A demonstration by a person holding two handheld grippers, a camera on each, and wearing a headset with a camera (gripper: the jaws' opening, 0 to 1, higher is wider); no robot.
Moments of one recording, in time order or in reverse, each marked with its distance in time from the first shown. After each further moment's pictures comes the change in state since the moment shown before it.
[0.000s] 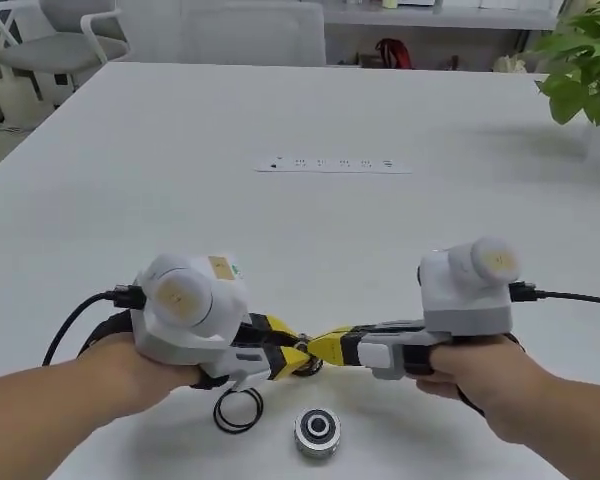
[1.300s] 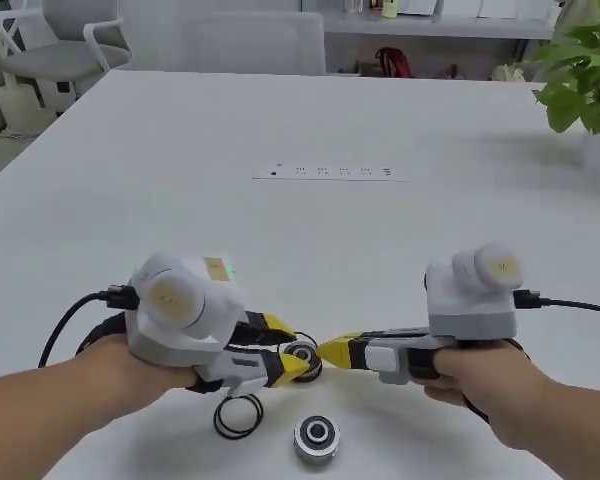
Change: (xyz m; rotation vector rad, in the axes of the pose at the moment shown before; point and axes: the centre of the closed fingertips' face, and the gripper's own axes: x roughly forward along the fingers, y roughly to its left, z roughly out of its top) left arm -0.012 -0.004 0.010 0.016 -0.022 -0.018; right arm -0.007 -0.013 -0.001 0.040 -0.003 -0.049
